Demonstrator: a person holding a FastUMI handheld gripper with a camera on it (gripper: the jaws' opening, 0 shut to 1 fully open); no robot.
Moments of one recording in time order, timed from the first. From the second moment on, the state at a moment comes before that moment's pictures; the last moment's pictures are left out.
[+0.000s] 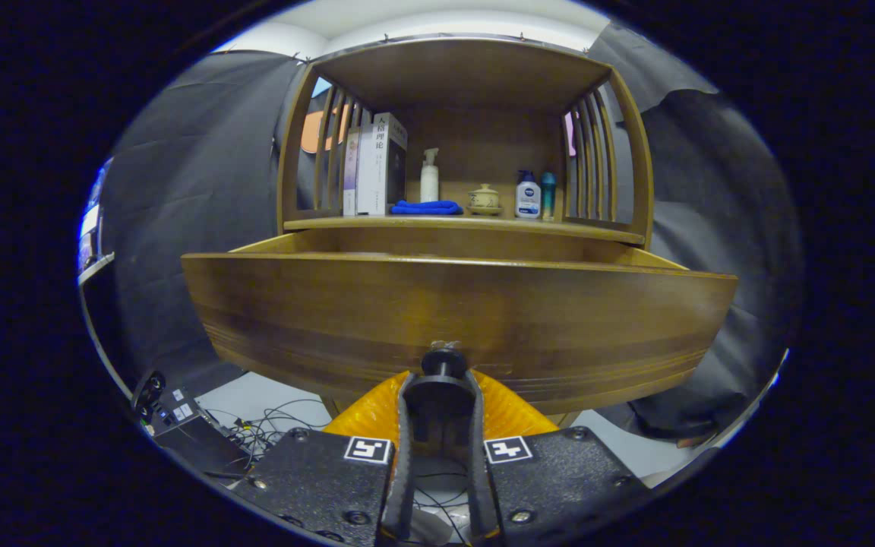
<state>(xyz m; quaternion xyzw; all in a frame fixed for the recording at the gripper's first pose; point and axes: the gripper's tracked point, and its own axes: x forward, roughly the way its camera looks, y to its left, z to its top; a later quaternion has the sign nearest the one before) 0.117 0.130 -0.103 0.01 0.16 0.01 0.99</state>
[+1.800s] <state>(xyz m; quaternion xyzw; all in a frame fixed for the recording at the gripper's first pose) 0.234 0.132 -0.079 0.05 0.46 0.02 0.89</state>
